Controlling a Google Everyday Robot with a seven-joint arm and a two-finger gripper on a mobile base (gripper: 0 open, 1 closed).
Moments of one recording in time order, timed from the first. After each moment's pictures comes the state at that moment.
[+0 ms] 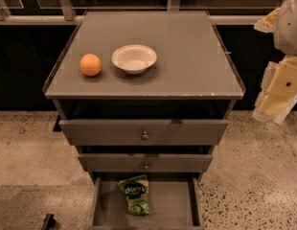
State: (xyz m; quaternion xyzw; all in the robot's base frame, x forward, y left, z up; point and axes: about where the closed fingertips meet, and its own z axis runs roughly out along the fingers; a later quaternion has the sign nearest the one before) arm 0.437 -0.208 1.003 -0.60 0.77 -0.06 0.20
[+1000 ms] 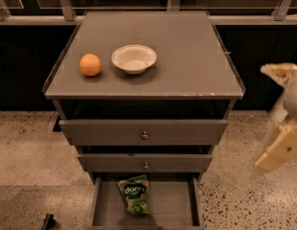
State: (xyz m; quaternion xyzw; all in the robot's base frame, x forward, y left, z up) arm 0.383 -0.207 0.949 -0.56 0.78 -0.03 0.27
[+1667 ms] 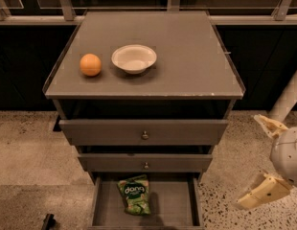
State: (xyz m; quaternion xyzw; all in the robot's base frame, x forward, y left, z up) arm 0.359 -0.211 0.845 -0.51 0.80 0.05 0.32
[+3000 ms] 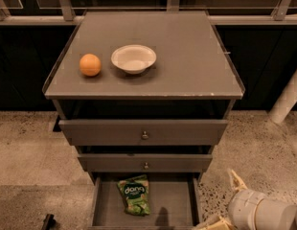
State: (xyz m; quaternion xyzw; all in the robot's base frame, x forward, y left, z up) arm 0.343 -0.181 0.667 -0.39 0.83 0.11 0.37
